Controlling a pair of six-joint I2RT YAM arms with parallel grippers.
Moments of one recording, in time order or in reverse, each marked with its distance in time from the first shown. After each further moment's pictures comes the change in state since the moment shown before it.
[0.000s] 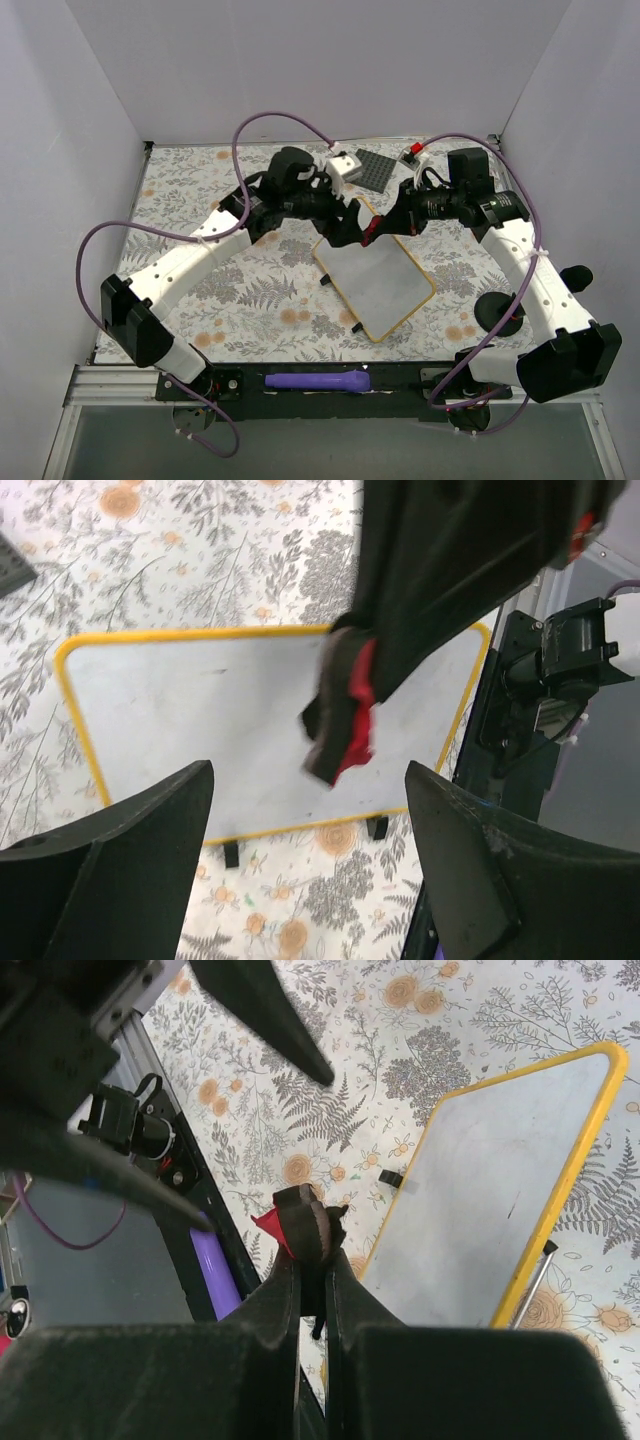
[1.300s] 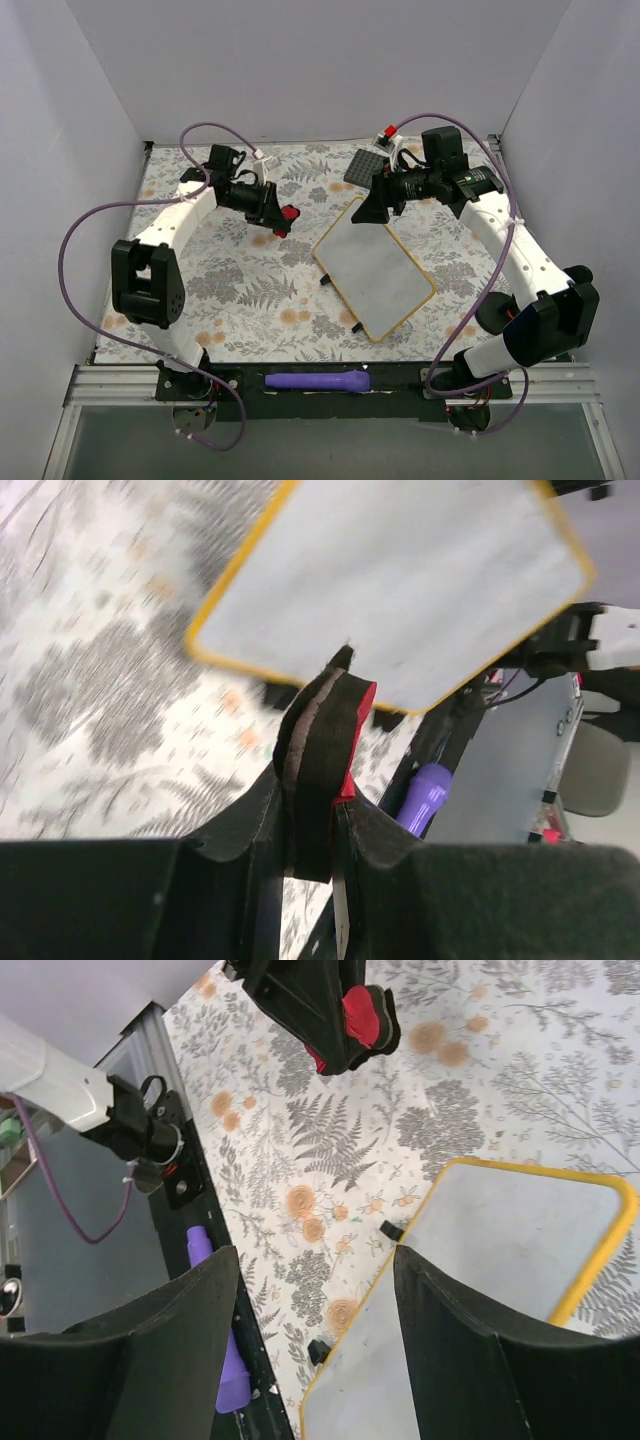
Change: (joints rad) left arm 0.534 0.160 -0.055 -0.307 0.470 0.034; right arm 0.094 0.188 0.170 0.039 -0.049 -0.043
